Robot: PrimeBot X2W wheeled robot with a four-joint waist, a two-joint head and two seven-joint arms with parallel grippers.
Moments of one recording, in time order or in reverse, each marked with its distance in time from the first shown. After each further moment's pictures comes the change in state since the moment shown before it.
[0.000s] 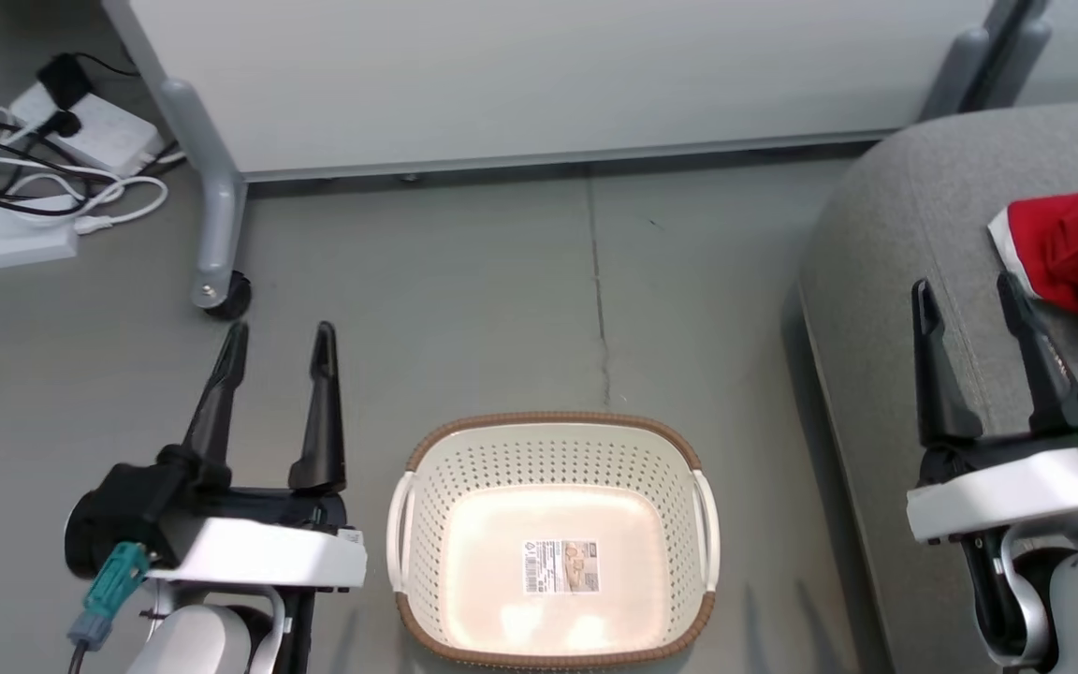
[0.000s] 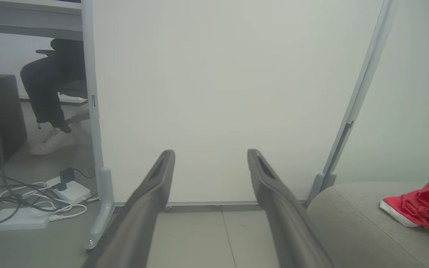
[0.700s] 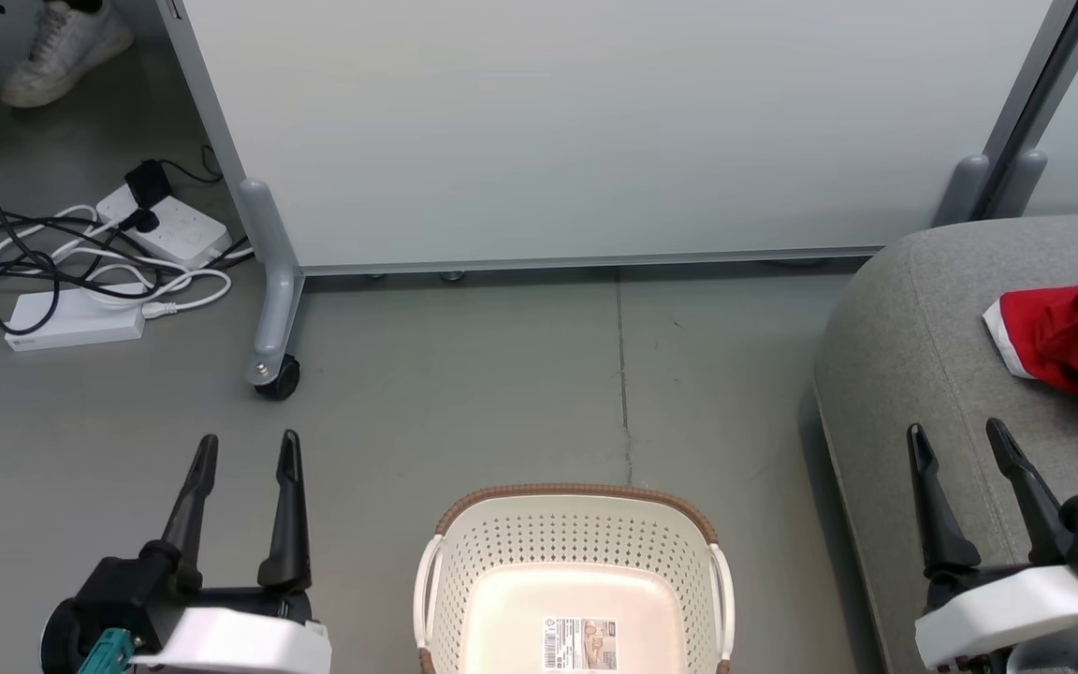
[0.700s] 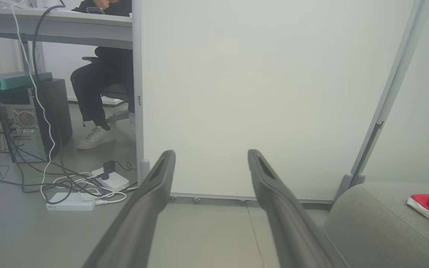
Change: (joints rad) left arm 0.172 -0.010 0.092 0.061 0.002 -0.023 -0.033; right arm 0.229 0.001 -0.018 -0.033 -0.006 0.000 0.048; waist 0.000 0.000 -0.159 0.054
